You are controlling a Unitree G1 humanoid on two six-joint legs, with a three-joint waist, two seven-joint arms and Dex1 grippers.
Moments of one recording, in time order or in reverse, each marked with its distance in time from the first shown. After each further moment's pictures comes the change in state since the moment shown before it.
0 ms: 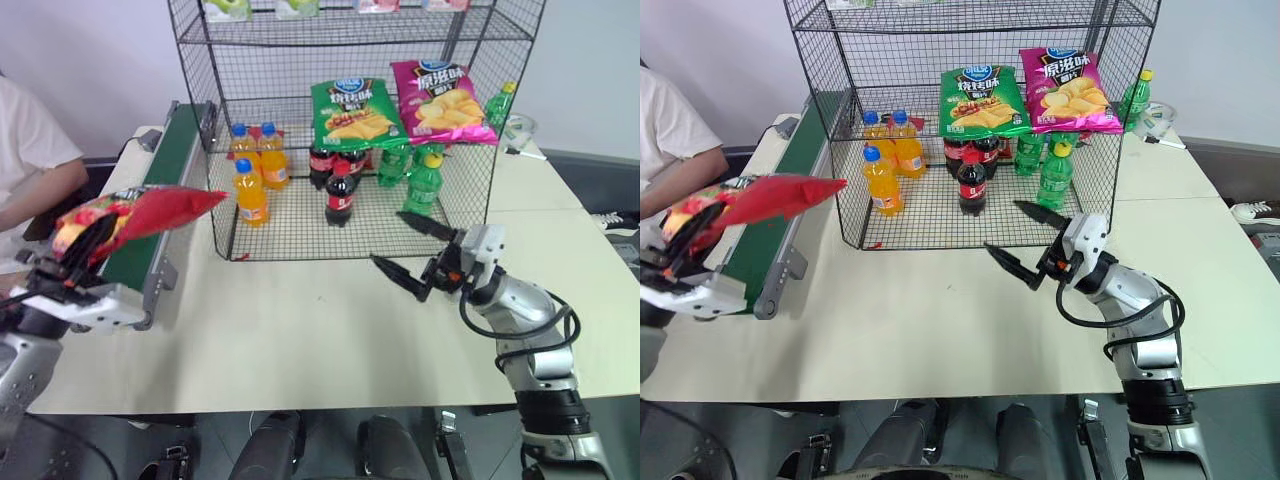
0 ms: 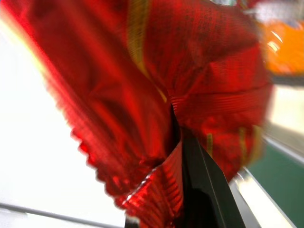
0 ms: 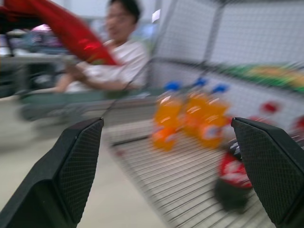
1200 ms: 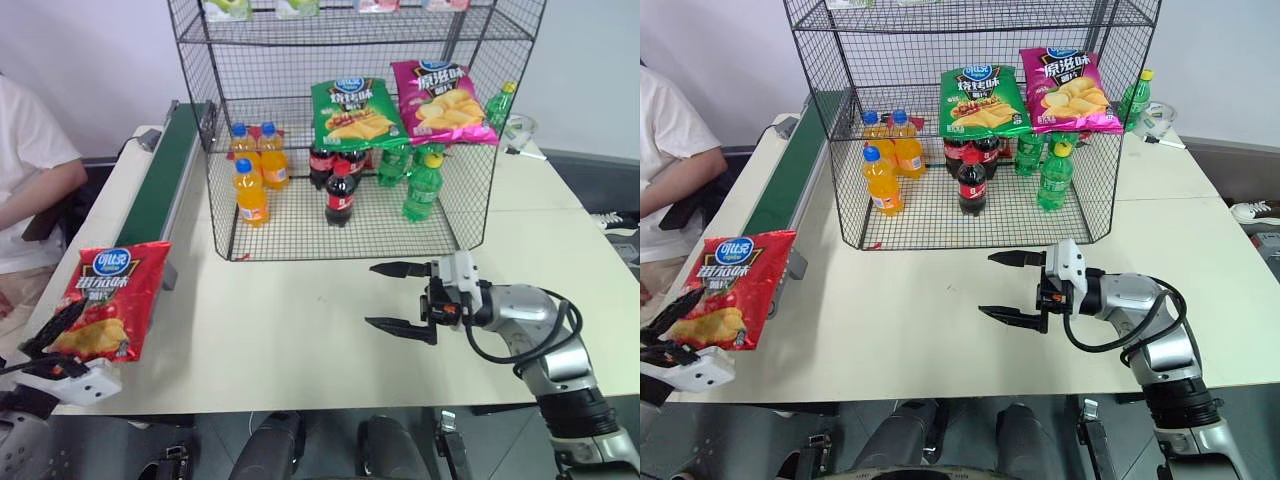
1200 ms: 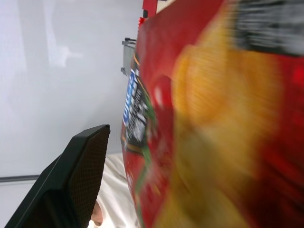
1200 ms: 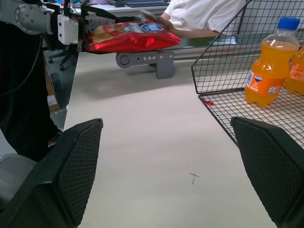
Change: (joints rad) left arm 0.270 0.026 -0.050 0.535 0.163 -0.198 0.239; right arm 0.038 -0.185 0.141 -0.010 0.041 0.181 0.341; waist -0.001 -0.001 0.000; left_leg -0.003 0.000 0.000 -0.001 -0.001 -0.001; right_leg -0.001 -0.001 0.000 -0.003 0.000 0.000
